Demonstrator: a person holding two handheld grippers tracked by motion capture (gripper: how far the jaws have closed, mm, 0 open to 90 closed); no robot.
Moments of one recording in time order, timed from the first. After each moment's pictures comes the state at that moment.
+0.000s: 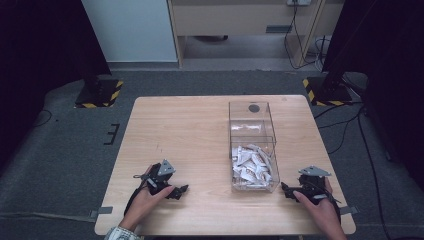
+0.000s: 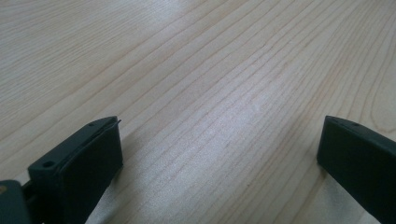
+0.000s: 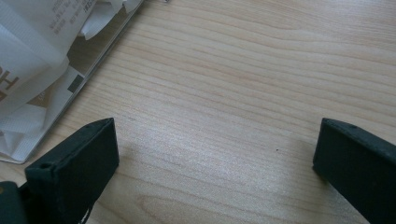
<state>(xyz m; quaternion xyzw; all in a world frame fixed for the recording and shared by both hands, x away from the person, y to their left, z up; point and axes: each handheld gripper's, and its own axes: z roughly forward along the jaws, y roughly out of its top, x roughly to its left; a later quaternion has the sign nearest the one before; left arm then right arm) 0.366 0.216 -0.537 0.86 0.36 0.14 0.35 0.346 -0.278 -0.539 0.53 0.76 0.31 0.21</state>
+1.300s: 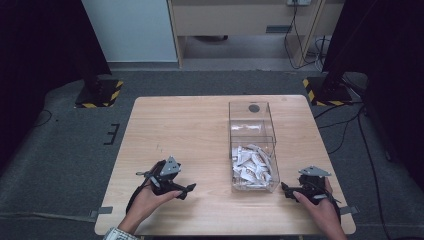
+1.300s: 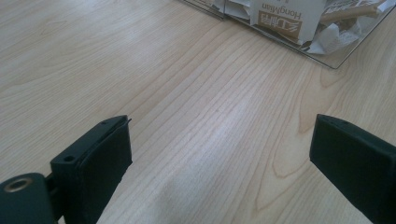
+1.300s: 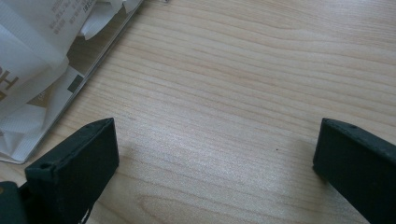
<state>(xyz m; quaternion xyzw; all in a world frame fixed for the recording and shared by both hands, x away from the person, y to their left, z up) 0.354 0.190 -0.491 0.86 0.30 0.14 0.39 0.346 -0.278 -0.539 0.53 0.76 0.31 0.22</state>
